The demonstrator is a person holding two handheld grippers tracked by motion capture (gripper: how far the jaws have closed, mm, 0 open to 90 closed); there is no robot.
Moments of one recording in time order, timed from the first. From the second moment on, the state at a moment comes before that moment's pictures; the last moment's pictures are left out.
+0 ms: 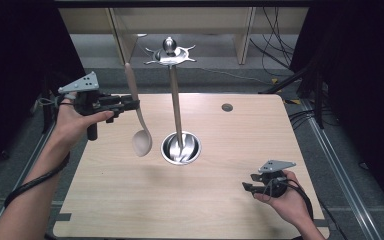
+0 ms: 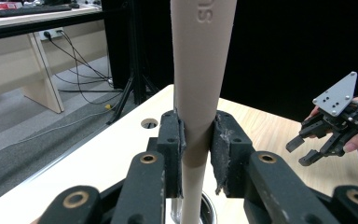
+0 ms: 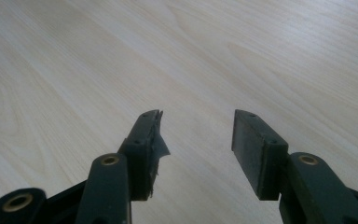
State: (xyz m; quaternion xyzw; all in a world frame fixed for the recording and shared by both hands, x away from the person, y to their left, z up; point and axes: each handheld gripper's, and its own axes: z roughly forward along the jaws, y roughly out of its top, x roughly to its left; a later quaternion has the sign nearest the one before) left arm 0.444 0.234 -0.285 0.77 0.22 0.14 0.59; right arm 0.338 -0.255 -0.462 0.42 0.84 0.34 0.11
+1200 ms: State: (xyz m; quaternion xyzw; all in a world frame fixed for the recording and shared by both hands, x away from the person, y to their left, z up) left arm 0.470 0.215 -0.271 0.80 0.20 0.10 0.56; right arm 0.340 -0.258 -0.462 0.40 0.84 0.34 0.12
